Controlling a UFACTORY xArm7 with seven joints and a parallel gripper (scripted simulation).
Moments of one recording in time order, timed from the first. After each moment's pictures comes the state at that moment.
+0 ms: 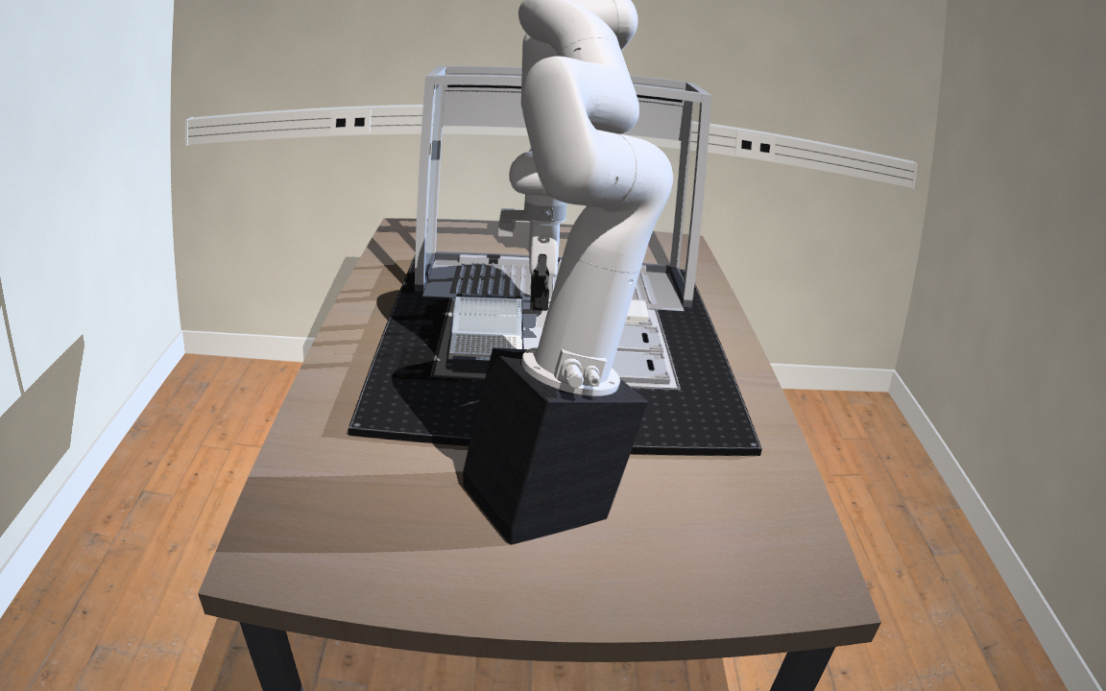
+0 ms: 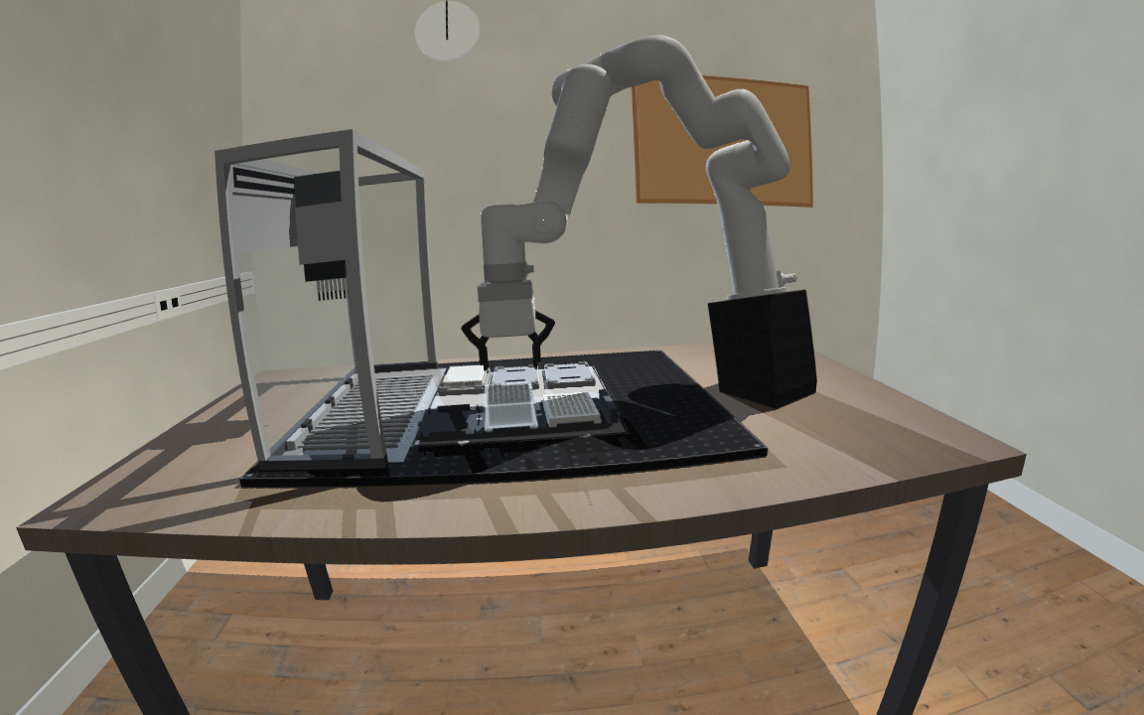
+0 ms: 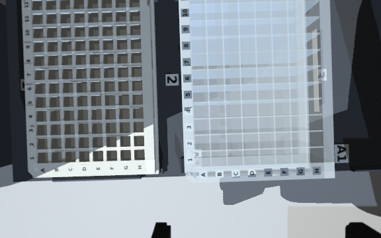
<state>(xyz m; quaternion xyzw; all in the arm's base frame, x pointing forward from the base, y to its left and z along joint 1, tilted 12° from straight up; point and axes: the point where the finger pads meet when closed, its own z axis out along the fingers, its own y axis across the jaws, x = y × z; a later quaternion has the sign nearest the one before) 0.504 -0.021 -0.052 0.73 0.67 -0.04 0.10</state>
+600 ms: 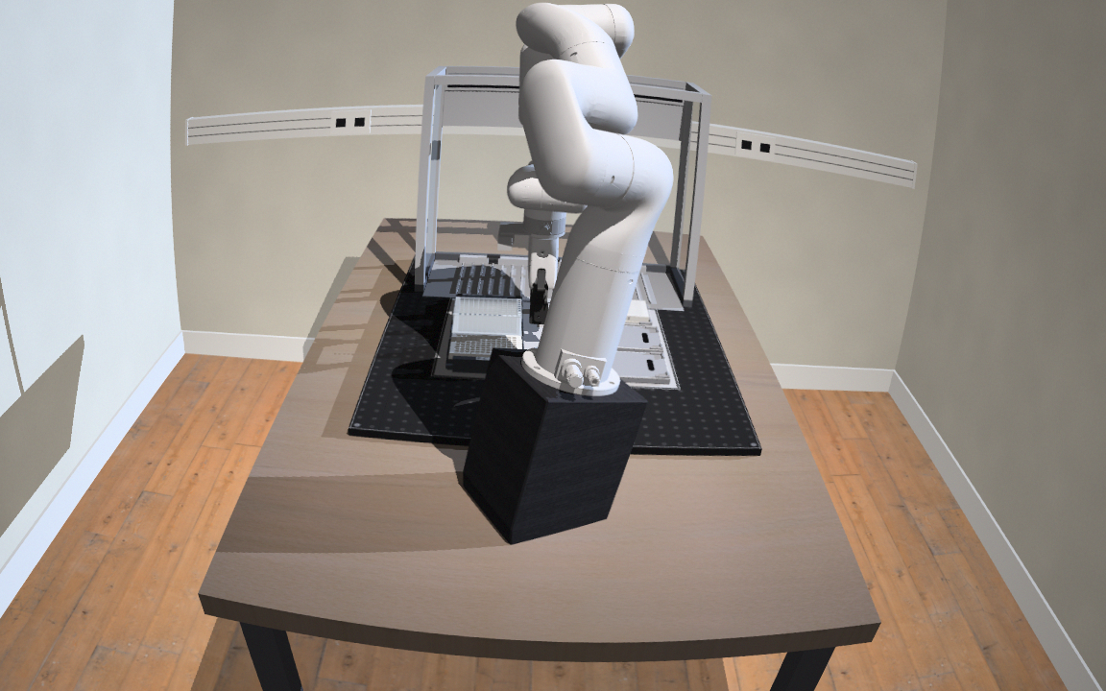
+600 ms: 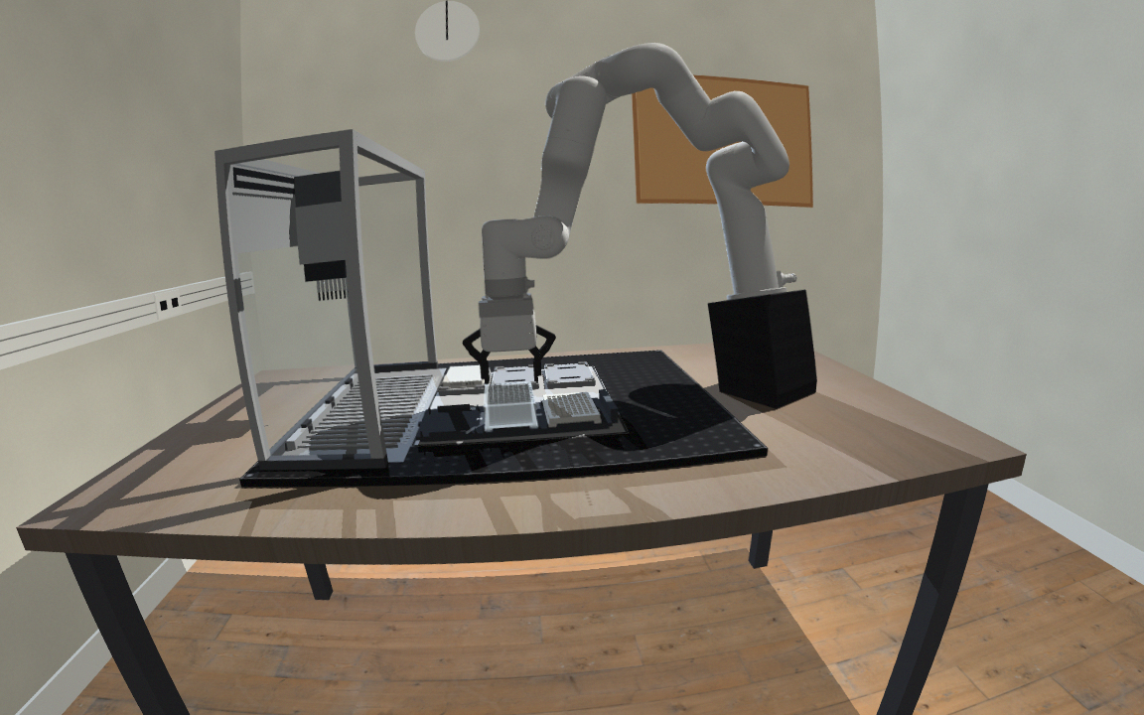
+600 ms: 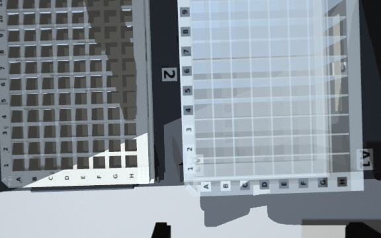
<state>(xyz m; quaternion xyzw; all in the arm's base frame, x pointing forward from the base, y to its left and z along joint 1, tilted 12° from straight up) 0.506 -0.027 -0.078 0.73 0.67 -0.04 0.10</state>
